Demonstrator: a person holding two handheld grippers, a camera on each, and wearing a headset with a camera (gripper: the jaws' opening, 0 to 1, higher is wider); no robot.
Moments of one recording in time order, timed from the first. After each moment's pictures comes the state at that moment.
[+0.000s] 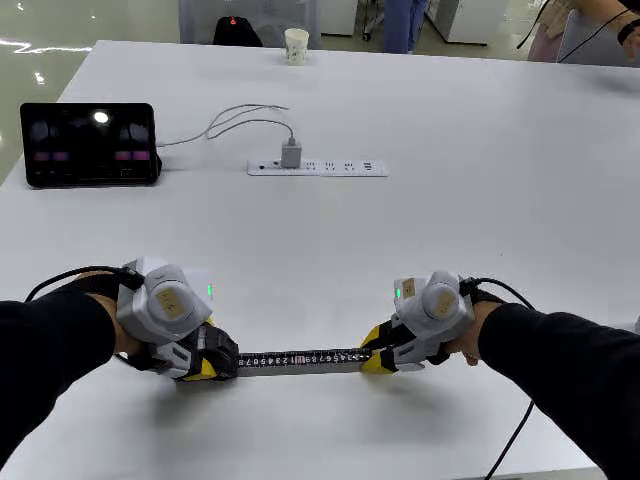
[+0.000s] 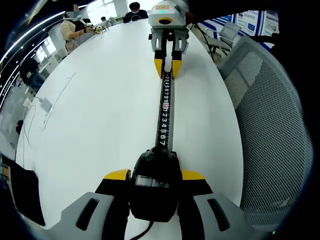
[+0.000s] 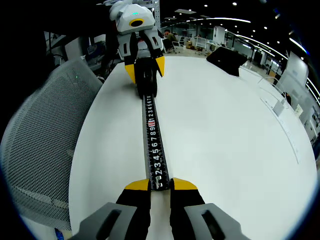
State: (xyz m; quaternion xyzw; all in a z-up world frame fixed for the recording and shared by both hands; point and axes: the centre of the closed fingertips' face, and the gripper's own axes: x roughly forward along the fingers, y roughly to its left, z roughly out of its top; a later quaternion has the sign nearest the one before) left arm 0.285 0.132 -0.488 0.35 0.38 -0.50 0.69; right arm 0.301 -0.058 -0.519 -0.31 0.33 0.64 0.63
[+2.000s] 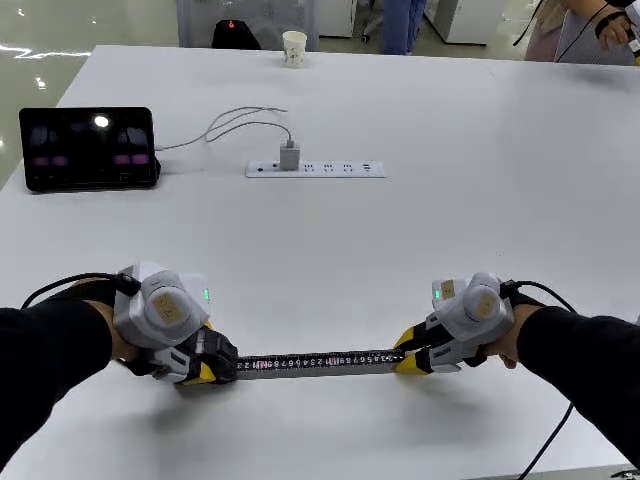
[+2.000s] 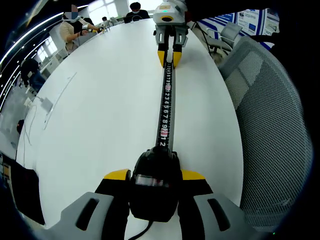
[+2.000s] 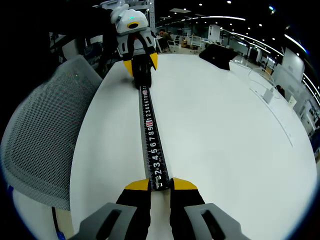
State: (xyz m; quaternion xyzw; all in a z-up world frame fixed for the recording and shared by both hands) left arm 0.284 0.130 -0.488 0.35 0.38 -0.50 0.70; right arm 0.307 -0.106 -0.520 -0.30 0.33 0.62 0.64
